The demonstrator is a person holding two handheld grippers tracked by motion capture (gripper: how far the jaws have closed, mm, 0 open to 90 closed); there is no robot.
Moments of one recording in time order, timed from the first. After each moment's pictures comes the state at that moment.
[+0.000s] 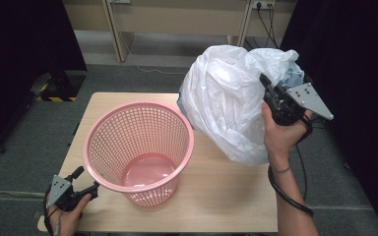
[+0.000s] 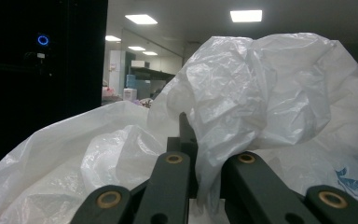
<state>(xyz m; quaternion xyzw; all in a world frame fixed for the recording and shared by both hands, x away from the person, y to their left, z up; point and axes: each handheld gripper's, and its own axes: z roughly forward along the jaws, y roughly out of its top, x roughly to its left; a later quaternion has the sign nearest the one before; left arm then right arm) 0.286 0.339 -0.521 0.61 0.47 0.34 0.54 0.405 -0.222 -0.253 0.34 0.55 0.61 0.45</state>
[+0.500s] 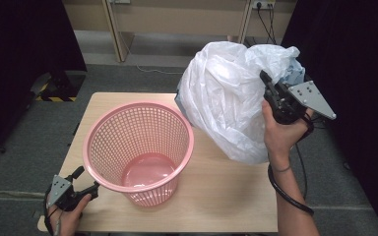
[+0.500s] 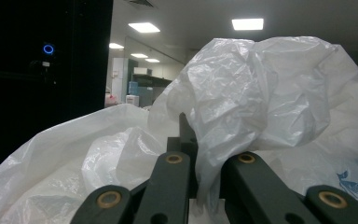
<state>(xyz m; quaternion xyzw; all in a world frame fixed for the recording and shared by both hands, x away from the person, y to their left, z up) 0.287 0.339 -0.521 0.61 0.47 0.34 0.54 0.401 -0.218 -0.244 0.33 0.55 0.62 0.45</state>
